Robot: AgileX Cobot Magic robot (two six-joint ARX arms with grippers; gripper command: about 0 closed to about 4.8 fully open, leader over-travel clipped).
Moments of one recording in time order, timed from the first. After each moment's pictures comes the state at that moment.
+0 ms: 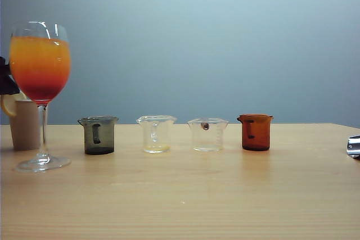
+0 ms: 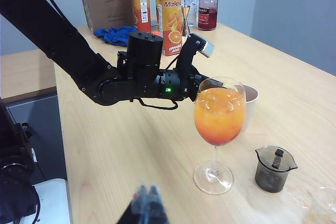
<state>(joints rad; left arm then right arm) 0.14 1.49 0.49 0.81 0.31 0.03 1.09 0.89 0.77 0.01 -0.05 0.00</state>
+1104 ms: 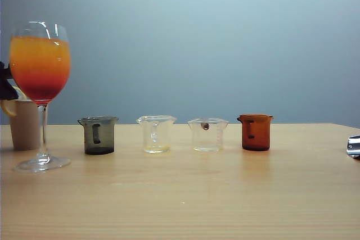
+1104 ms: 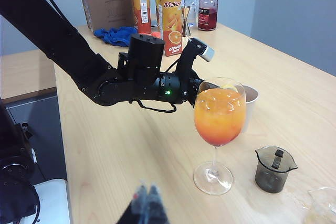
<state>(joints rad) 0.14 1.49 0.49 0.77 0.31 0.03 1.09 0.89 0.77 0.01 -0.05 0.00</state>
